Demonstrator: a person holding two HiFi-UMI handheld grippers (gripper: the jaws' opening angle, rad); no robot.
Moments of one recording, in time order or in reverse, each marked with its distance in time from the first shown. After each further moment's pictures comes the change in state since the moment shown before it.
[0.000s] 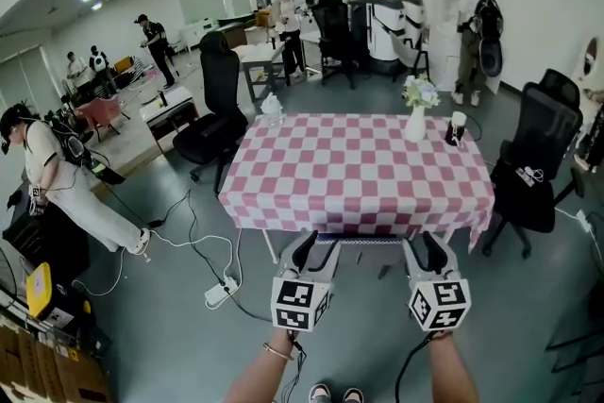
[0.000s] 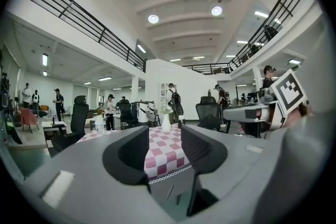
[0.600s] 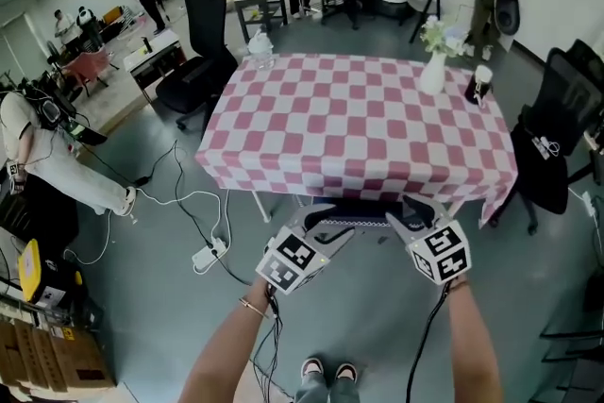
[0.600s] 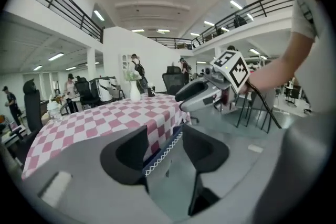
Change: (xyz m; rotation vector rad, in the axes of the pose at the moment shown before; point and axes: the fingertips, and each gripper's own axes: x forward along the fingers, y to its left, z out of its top) left arm 0.110 0.002 -0.132 0.146 0.318 -0.442; right arm 0.152 -0.005 -0.130 -0.288 0.364 0.364
